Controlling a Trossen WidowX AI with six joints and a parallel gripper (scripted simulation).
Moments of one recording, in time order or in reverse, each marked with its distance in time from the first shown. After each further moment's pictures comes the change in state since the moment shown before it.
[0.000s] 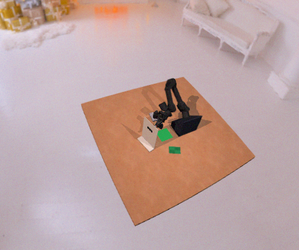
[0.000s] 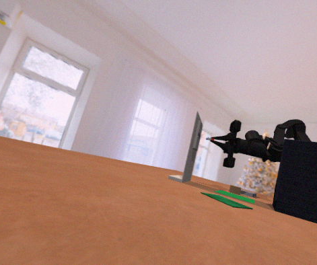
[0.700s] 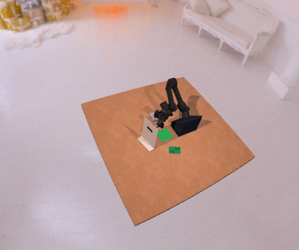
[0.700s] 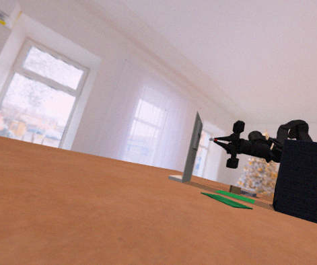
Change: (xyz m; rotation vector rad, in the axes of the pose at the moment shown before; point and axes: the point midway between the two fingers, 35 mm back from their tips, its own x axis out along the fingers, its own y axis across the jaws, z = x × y) arm -0.012 0.000 -0.002 0.000 -0.001 -0.001
